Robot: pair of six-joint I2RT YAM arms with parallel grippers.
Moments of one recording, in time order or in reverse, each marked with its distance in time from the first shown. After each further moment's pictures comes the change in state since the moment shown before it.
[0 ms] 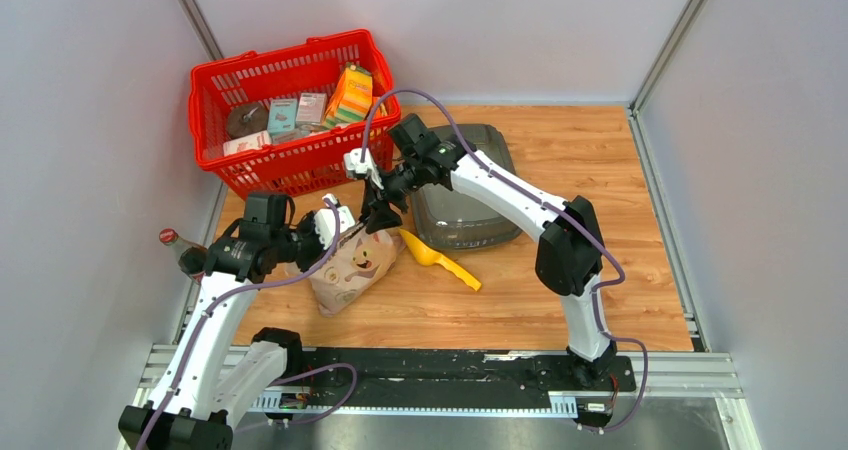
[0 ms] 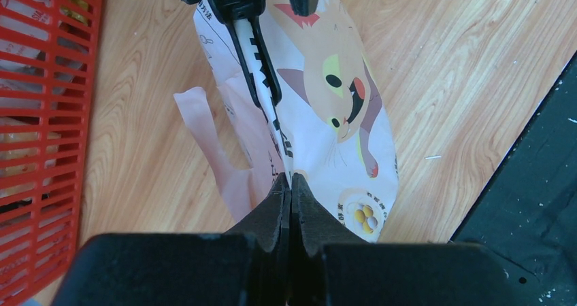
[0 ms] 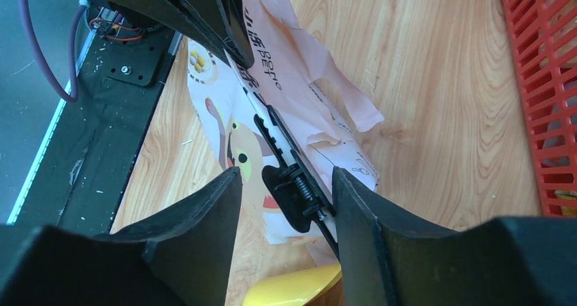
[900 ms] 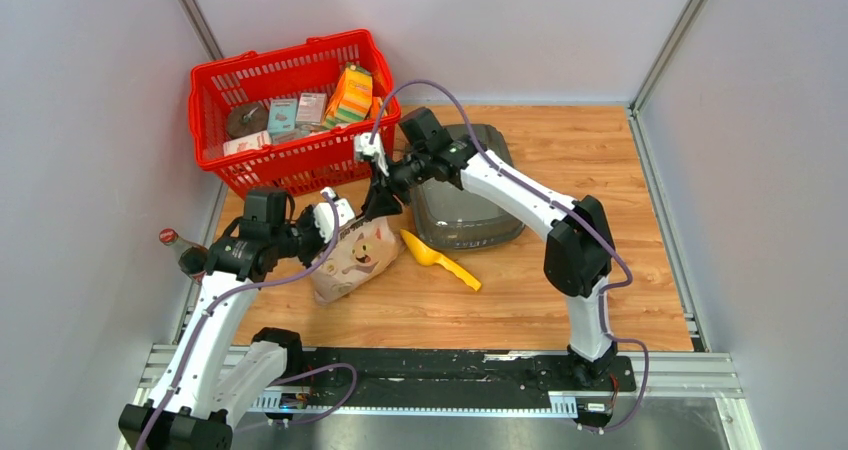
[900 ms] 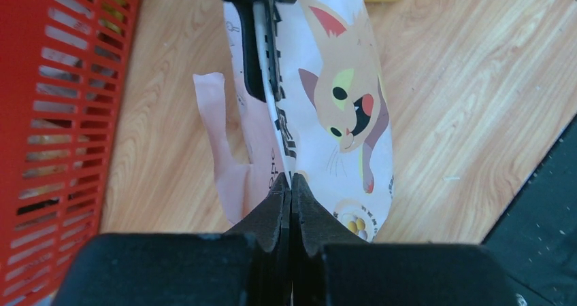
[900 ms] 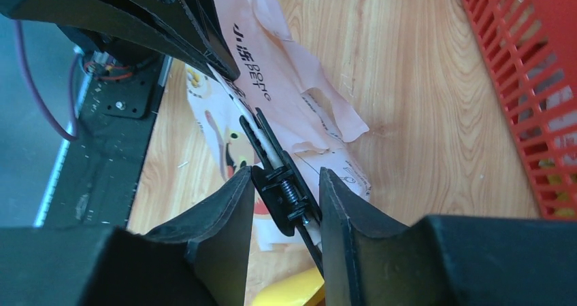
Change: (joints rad) left arm 0.000 0.003 -0.002 0.056 -0.020 -0.037; right arm -0.034 -0.039 -0.084 0.180 0.017 0.167
